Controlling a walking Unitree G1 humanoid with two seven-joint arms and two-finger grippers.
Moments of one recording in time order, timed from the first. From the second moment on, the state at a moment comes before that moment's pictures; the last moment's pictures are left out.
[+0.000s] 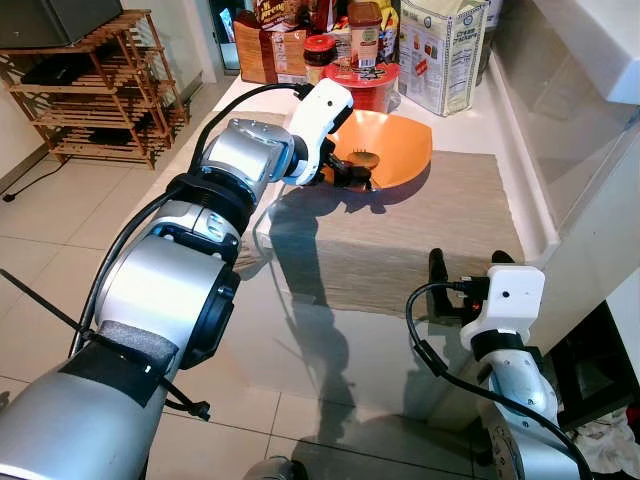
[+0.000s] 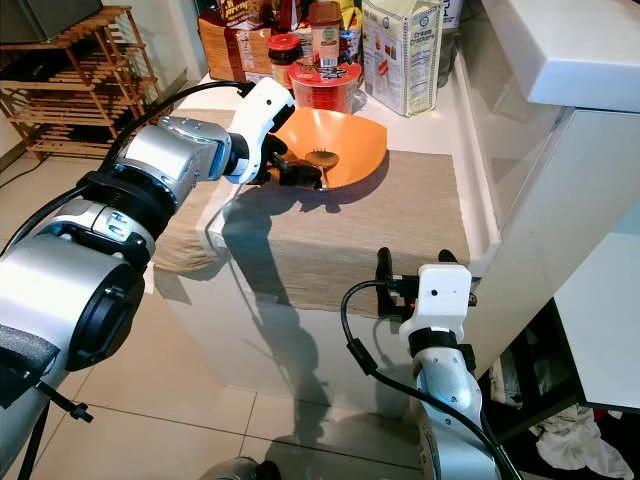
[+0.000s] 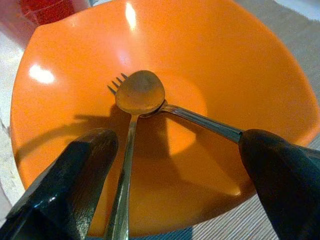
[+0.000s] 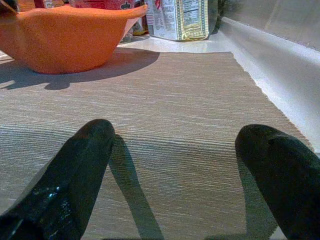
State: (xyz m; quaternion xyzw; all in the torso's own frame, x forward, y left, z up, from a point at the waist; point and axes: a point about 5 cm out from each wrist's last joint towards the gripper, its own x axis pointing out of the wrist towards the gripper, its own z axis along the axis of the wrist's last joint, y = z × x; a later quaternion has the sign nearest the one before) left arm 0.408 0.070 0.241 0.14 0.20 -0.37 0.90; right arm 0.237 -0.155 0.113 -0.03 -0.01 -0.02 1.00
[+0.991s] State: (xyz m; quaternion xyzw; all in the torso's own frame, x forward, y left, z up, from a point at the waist) left arm 0.409 0.069 0.234 0.11 0.22 -0.35 0.91; right arm 0.238 -0.156 0.113 -0.04 -0.01 -0.02 1.00
